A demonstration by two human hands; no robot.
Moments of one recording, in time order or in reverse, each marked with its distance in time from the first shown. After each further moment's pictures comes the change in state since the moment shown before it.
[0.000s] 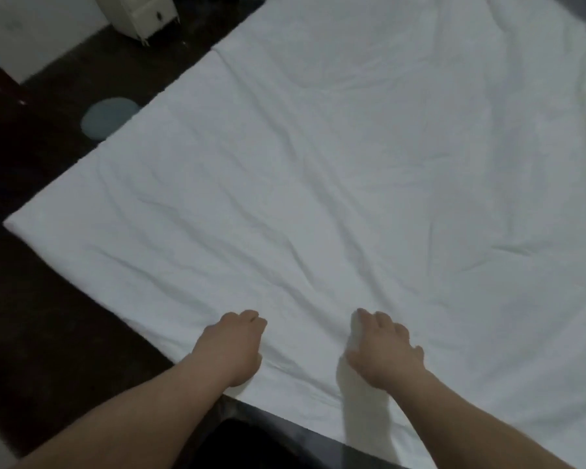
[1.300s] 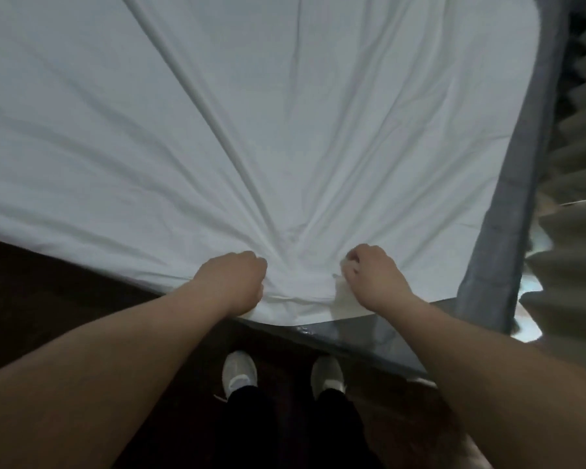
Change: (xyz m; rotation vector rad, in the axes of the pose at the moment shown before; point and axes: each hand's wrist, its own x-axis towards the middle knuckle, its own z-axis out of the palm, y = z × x) left_hand -0.037 0.159 0.091 0.080 -0.031 0.320; right_hand -0.107 0.175 0.059 0.208 0.174 0.119
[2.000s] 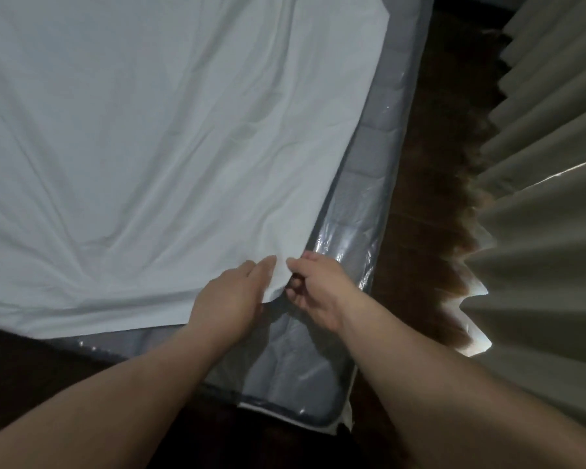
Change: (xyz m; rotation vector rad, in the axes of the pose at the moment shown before) left_hand 0.116 0.348 0.023 -0.077 0.369 0.012; right_hand 0.023 0.250 -0.103 1.395 -0.358 0.333
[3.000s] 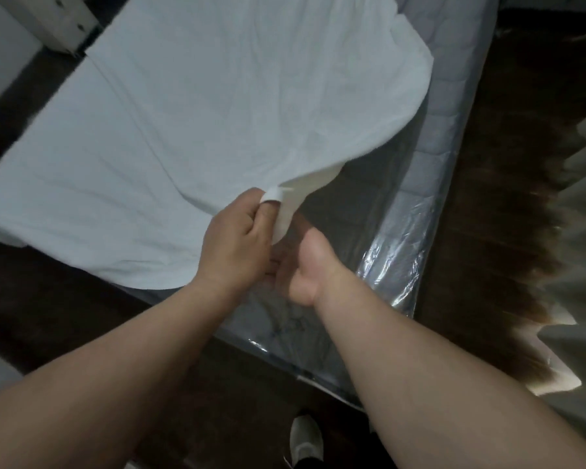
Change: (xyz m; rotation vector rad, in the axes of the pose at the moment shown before) left_hand -0.075 0.063 -0.195 -0.466 0.602 -0.229; right_hand -0.098 -0.044 0.101 0.336 -0.498 0.167
